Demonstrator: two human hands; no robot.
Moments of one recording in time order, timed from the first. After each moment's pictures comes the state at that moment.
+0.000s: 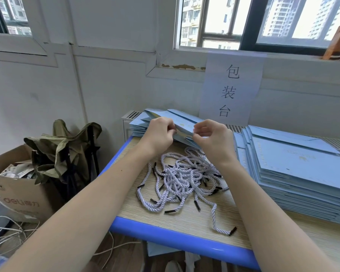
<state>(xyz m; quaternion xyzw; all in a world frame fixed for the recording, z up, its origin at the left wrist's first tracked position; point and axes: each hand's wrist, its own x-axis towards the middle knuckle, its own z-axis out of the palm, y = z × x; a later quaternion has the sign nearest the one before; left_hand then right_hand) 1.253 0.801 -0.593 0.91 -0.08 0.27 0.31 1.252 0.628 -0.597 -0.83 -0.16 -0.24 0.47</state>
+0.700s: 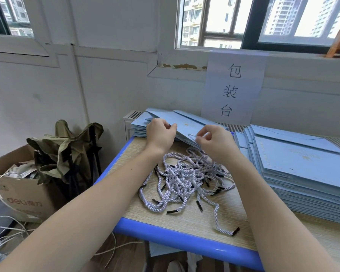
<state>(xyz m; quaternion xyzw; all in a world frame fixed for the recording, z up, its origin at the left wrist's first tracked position) 1.254 0.786 -0.599 0.83 0.09 0.29 0.46 1.248 0.623 -0.583 -0.91 -0.14 -0.09 0.38</state>
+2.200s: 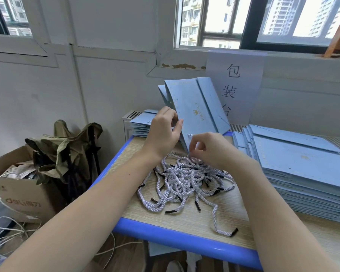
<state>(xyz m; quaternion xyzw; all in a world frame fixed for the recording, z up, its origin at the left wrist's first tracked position) 1.253 0.787 -0.599 0.84 -0.12 0.43 0.31 1.242 0.616 -0.580 -0.94 -0.26 -0.02 0.23</state>
